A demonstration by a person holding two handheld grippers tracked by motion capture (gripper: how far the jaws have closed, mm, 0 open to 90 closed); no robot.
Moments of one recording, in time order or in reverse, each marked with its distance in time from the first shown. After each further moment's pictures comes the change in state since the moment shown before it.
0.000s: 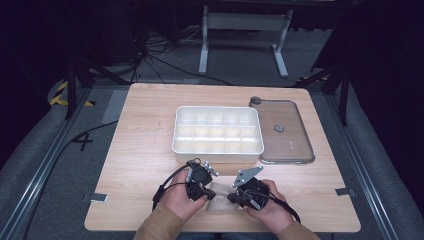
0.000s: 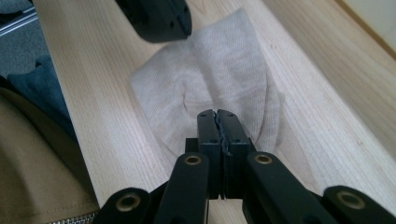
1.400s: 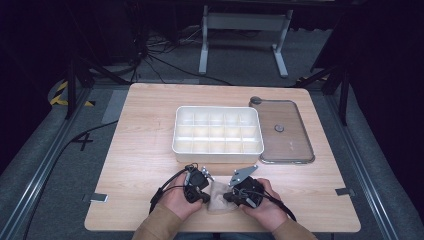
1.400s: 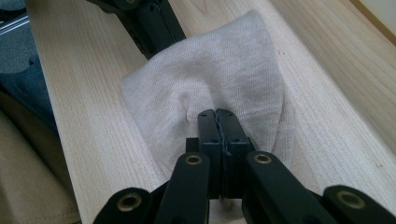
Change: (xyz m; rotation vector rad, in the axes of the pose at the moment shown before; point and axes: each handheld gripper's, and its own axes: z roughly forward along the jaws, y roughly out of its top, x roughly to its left) left arm 0.011 -0.014 0.029 0.054 0.007 0.025; right arm -0.005 0.003 0.016 -0.001 0.024 -0.016
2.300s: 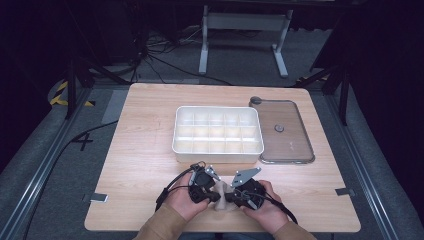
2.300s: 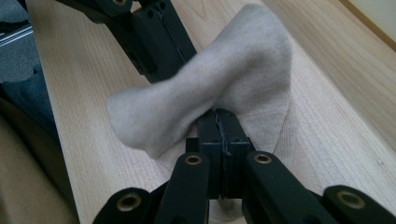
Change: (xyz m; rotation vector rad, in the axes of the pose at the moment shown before) left arm -0.016 0.013 -0.004 -0.108 -0.053 0.066; right arm 0.002 -0.007 0.000 -0.049 -0.014 0.006
